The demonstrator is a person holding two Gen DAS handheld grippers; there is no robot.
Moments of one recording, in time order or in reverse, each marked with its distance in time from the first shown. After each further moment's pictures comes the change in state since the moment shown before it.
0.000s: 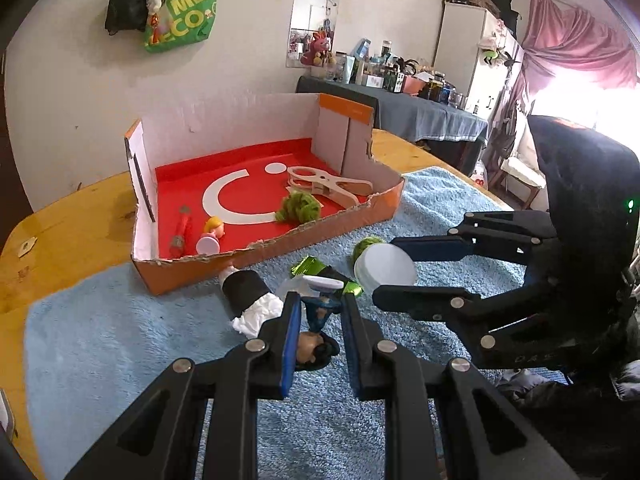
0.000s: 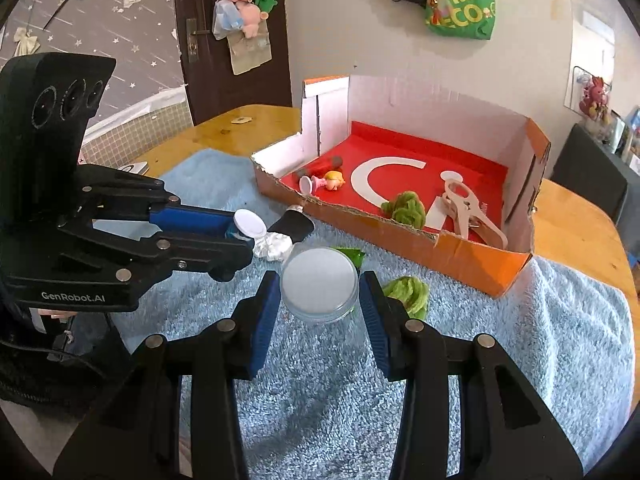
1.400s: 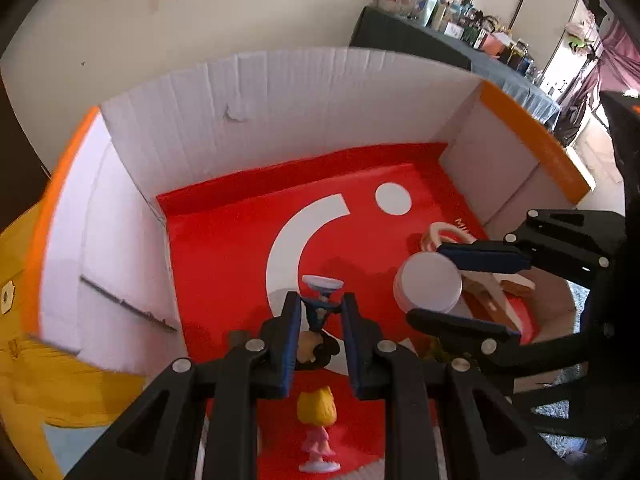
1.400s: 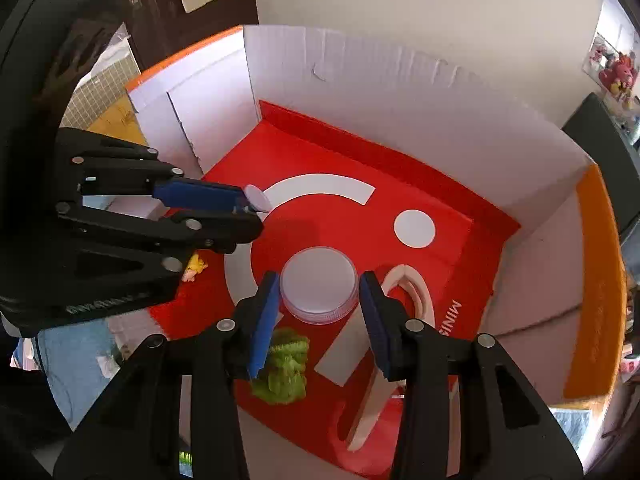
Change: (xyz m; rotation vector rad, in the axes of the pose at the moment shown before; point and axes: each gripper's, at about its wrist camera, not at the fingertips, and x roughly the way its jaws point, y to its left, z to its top) left arm 0.162 0.108 0.126 -0.131 0.323 0.099; right arm 0.134 -0.098 0.114 0.022 0.358 -0.043
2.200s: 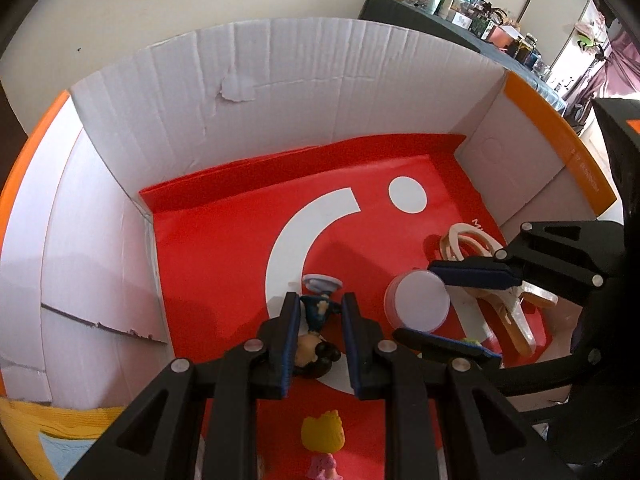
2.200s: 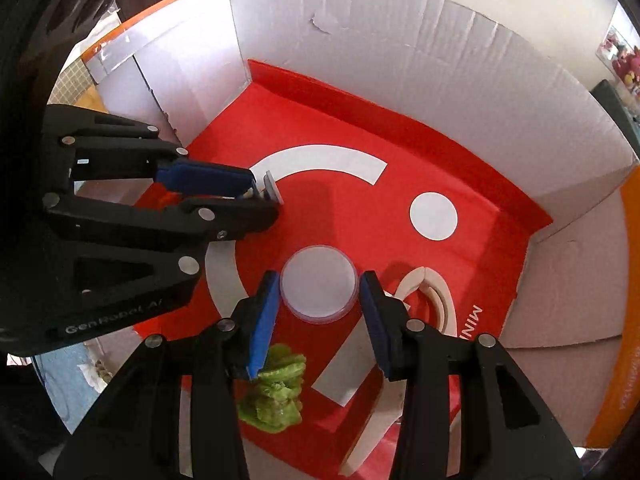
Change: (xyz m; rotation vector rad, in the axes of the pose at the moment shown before) left arm 0.012 0.011 0.004 -0.019 0.047 -0.008; right arm 0.017 0.002 -0.013 -0.008 0.109 -0.001
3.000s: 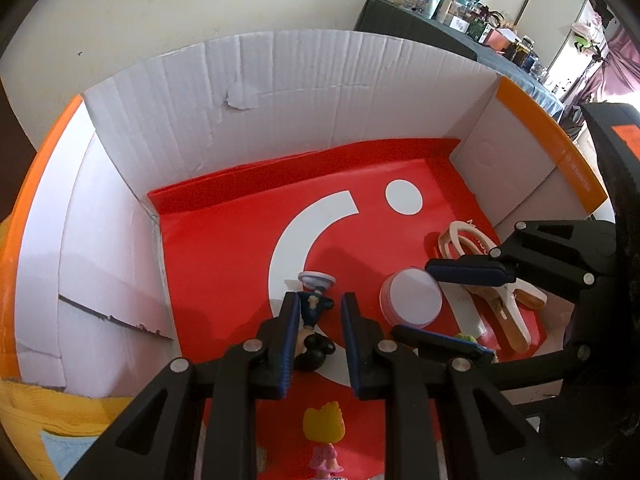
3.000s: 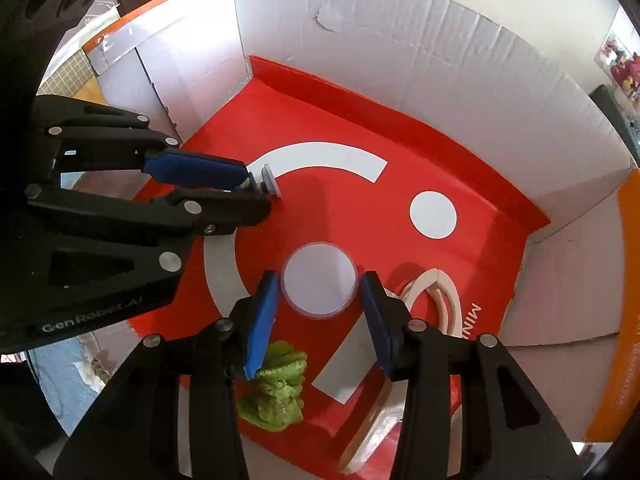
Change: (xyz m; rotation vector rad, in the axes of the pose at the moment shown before) left arm -0.004 -0.003 0.005 0.002 -0.015 -0.001; right arm -0.011 0.010 -0.025 -0.015 -0.003 -0.023
